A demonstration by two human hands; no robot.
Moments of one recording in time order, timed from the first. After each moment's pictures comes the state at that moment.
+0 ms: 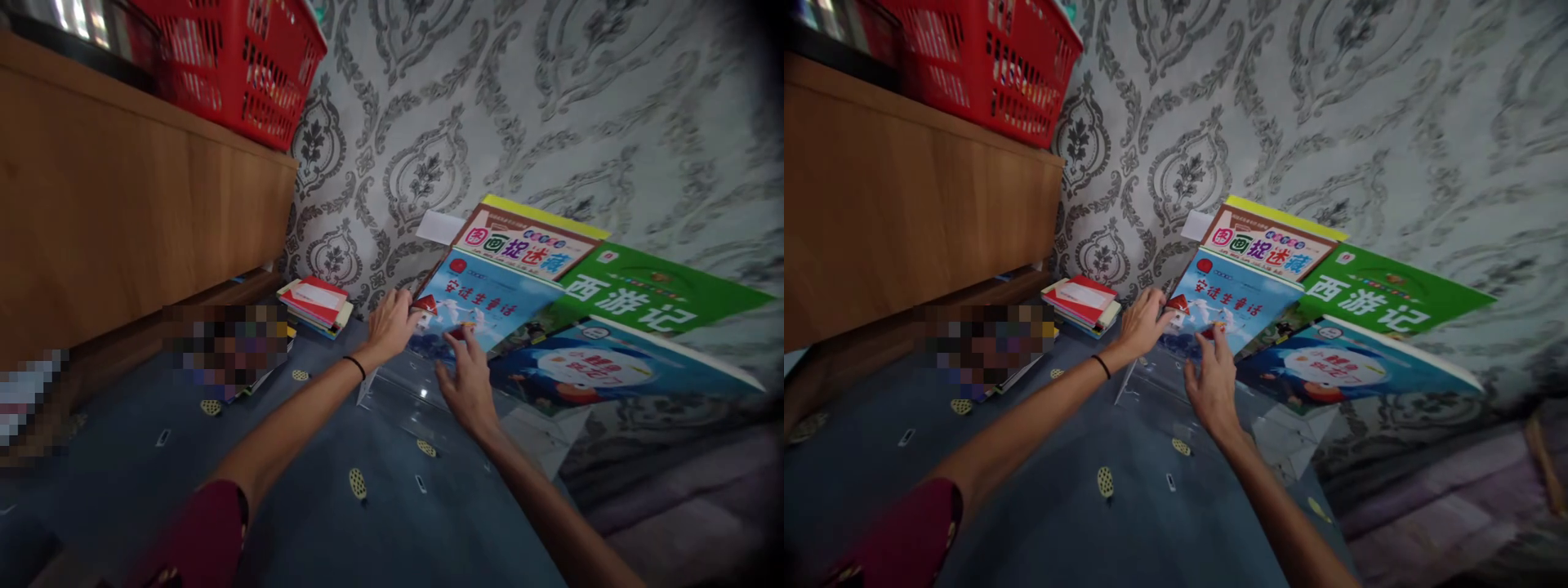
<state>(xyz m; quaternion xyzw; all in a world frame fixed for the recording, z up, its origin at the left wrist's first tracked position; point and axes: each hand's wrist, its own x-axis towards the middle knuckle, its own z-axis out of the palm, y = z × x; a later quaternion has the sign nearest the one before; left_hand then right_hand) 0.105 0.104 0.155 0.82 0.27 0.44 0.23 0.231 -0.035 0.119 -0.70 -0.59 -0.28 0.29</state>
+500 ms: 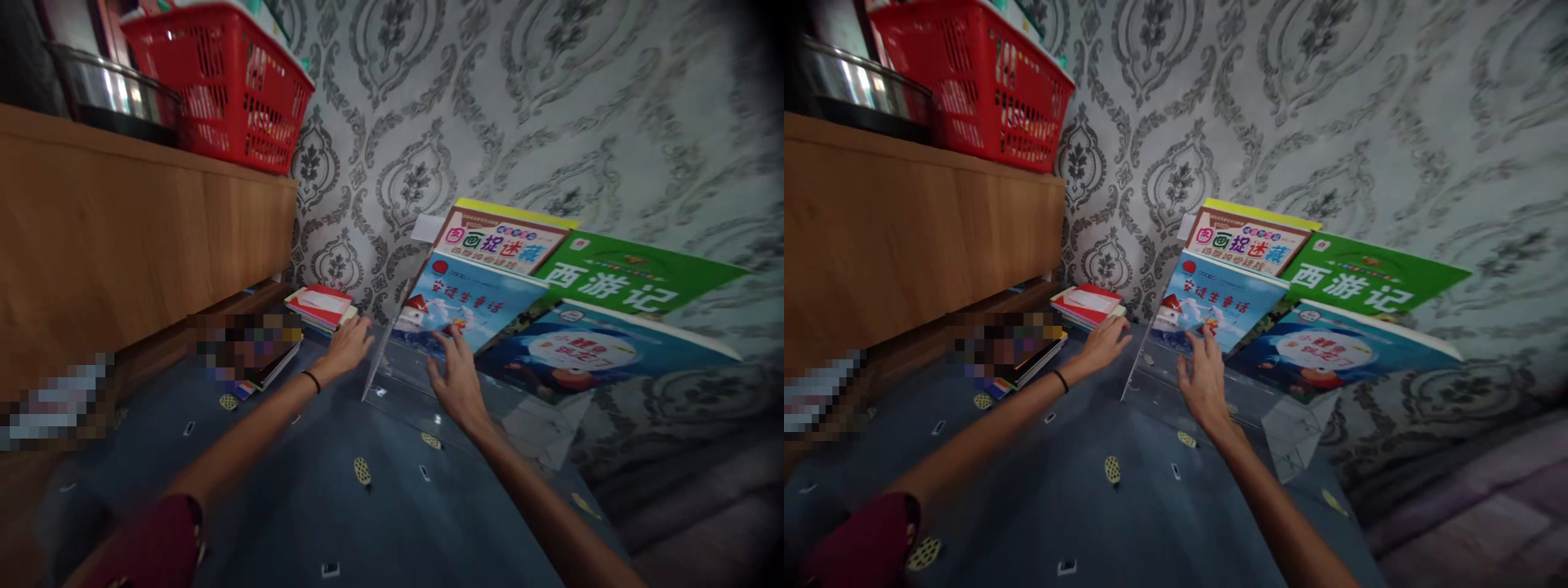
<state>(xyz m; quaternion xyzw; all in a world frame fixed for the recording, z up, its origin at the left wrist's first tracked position) 0.045 0.121 0.100 0.90 0.30 0.31 0.09 0.221 -0.038 0.109 -0.68 -0.60 -0.24 0.35</state>
